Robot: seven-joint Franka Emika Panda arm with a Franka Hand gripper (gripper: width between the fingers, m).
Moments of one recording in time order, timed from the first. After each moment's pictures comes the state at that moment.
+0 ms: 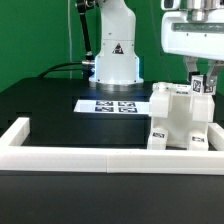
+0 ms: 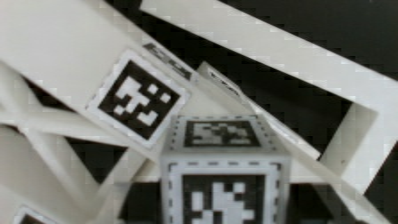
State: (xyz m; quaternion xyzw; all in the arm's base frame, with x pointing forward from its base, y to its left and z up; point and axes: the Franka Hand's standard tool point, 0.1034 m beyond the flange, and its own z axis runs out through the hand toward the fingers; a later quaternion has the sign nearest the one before) arm 0.560 0.110 0.116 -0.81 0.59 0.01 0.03
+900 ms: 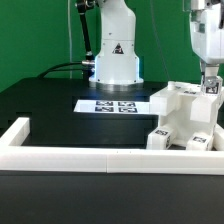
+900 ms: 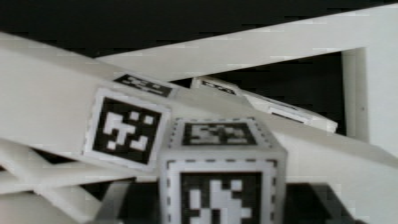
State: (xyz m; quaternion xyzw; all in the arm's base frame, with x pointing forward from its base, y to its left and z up) arm 0.563 0.121 0.116 -0.62 0.79 0.02 0.05
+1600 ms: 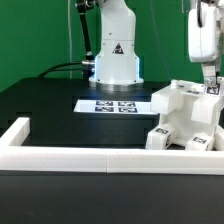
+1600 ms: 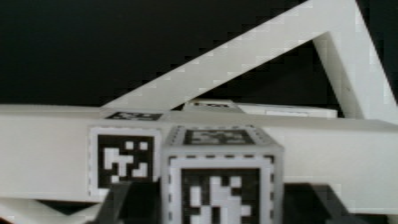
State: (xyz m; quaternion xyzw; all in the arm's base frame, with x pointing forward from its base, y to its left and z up) arm 0.569 0.126 0.118 -0.52 0.85 0.04 0.08
